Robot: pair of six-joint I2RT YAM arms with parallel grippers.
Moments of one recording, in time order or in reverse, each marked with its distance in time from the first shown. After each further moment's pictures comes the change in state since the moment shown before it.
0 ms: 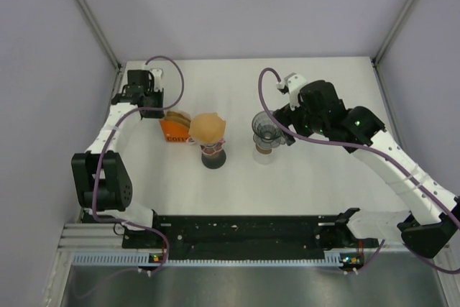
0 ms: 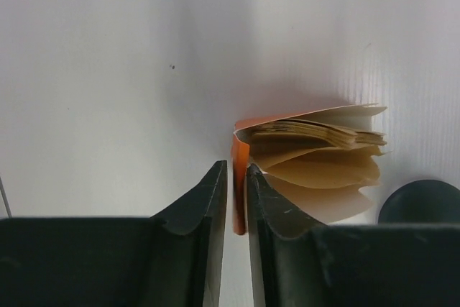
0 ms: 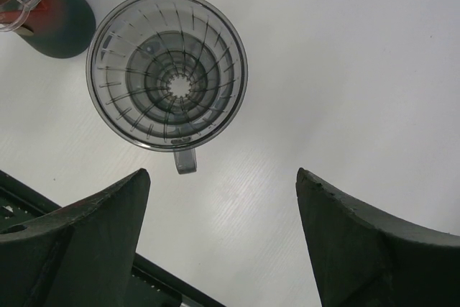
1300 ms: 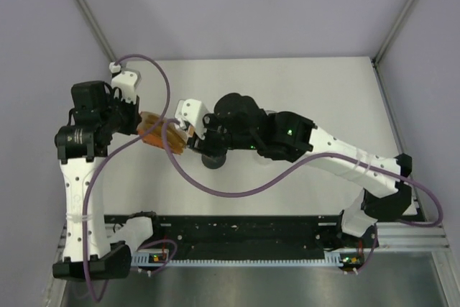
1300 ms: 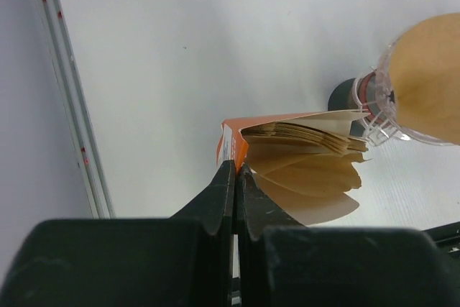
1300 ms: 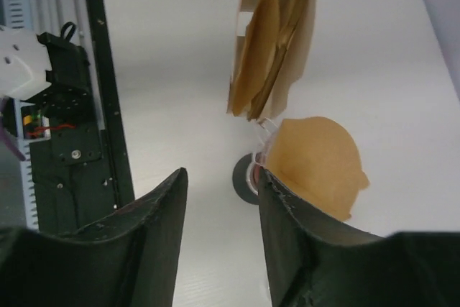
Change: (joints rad) left arm 0.073 -0.497 0.210 -0.496 0.174 0.217; right arm 0.549 0.401 0.517 0.164 -0.106 -0.211
